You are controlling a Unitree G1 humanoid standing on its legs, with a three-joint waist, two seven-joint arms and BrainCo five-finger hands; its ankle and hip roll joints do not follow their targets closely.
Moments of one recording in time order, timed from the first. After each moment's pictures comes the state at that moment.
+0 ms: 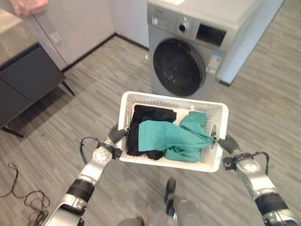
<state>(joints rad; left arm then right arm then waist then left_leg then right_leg) -0.35 0.39 -0.30 0.39 -0.07 0.02 0.09 -0.16 -0.61 0.09 0.32 0.28 0.09 0.02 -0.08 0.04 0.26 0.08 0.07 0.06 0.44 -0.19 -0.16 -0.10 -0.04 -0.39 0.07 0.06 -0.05</state>
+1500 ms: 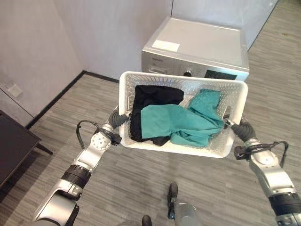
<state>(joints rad) -0.50 0.51 -0.36 0.35 -0.03 -0.05 0.11 -0.14 -0.70 0.00 0.10 0.32 0.08 -0.02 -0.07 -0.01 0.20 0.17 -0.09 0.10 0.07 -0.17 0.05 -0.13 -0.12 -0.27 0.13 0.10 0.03</state>
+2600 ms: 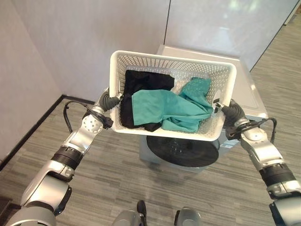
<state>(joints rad) -0.70 0.63 -0.44 0.47 -0.07 -0.04 0.15 -0.46 -0.75 0.18 0.34 0.35 0.08 0.02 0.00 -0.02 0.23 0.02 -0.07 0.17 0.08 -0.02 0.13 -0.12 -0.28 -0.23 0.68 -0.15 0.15</state>
